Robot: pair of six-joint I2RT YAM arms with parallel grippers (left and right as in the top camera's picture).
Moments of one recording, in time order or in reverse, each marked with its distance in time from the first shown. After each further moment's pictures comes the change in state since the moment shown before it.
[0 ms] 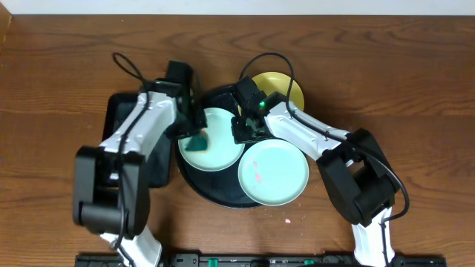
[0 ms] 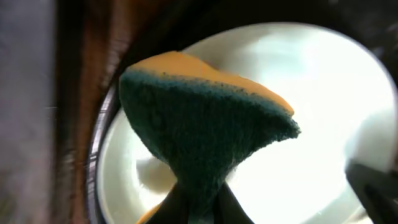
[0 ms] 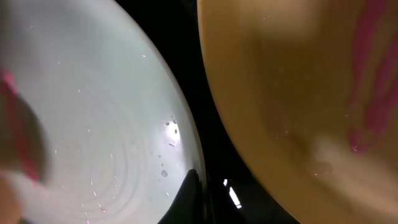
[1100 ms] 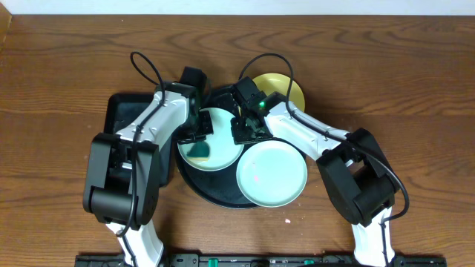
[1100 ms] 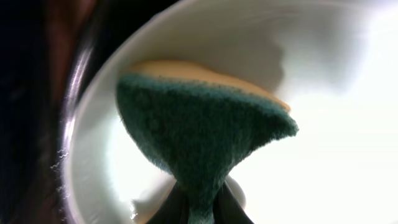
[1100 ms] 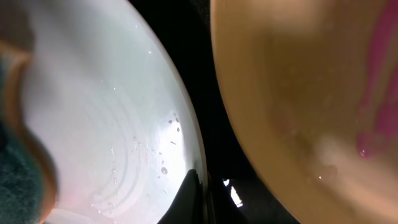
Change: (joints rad) left arm -0.055 0.078 0.009 -0.006 -0.037 0.016; right arm 0.000 0.000 0.000 -0.006 -0.015 -0.003
